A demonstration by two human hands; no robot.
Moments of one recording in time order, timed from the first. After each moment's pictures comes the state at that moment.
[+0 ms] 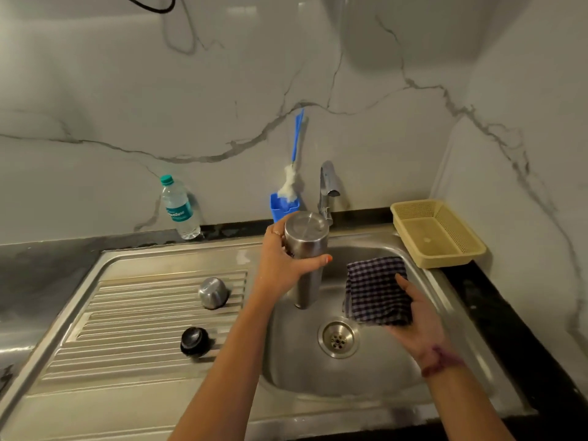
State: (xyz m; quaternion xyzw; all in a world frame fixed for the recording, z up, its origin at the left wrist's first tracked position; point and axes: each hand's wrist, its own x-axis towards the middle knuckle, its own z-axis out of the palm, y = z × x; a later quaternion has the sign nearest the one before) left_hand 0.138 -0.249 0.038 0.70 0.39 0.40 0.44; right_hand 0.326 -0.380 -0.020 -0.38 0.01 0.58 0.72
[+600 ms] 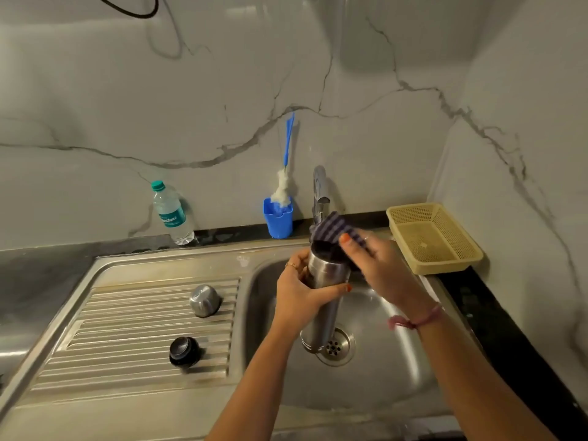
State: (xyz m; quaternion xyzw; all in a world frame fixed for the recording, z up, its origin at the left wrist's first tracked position) left_hand 0.178 -0.281 0.005 0.65 0.40 0.39 0.52; right_hand 0.326 -0.336 0.069 -0.56 -0.56 0.33 0.52
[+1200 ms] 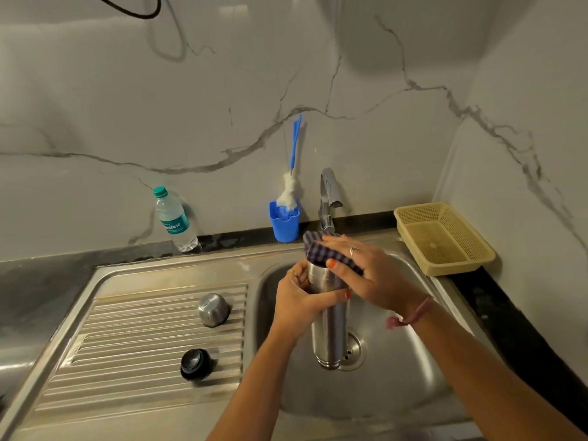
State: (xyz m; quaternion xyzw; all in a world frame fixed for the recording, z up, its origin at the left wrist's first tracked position) left_hand 0.152 -0.262 0.007 0.62 0.36 0.38 0.59; right_hand 0.310 -0.312 0.061 -0.55 -0.74 0.09 0.38
